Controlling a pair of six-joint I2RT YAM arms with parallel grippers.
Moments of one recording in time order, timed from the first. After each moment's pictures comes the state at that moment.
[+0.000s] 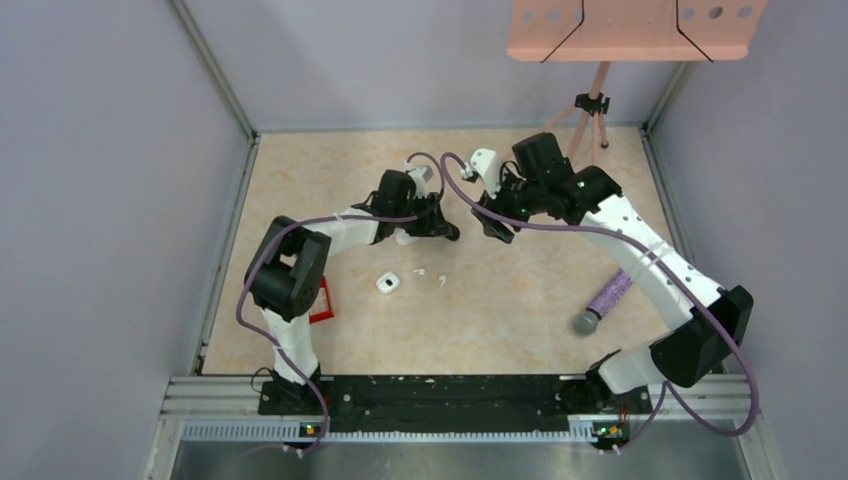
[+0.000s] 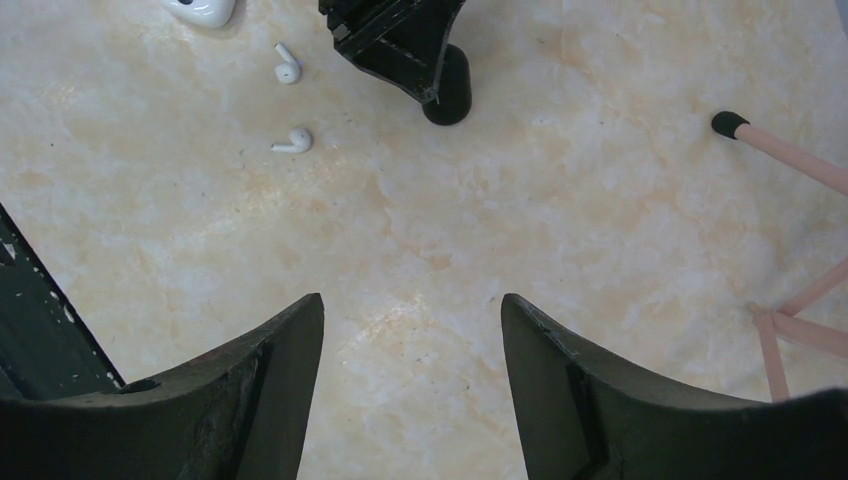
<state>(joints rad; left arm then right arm) -0.48 1.90 1.14 0.07 0.41 -0.46 0.58 1.42 1.48 -0.89 -0.24 -0.48</state>
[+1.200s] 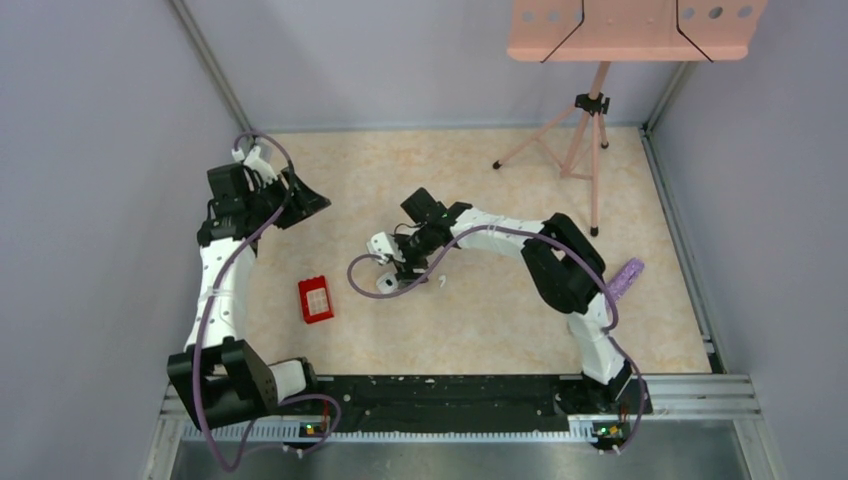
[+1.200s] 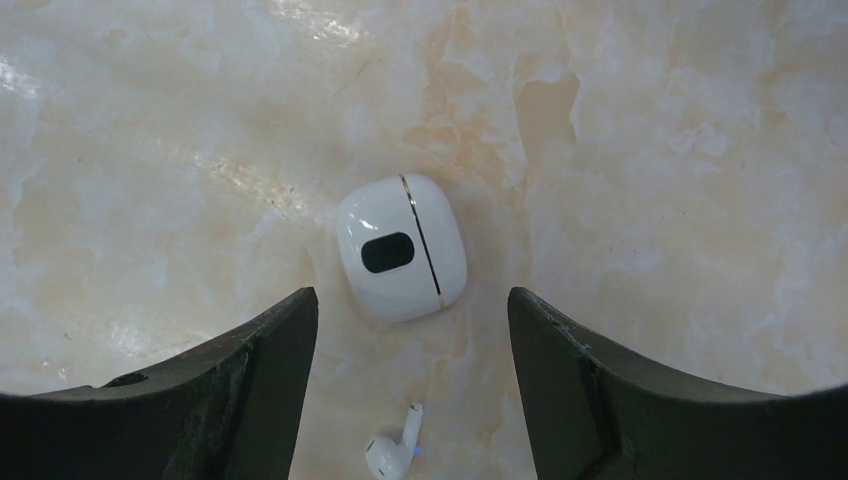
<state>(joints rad) 0.23 1.22 1.07 -0.47 0.61 -0.37 0.84 2.12 1.57 -0.45 -0.73 -1.03</state>
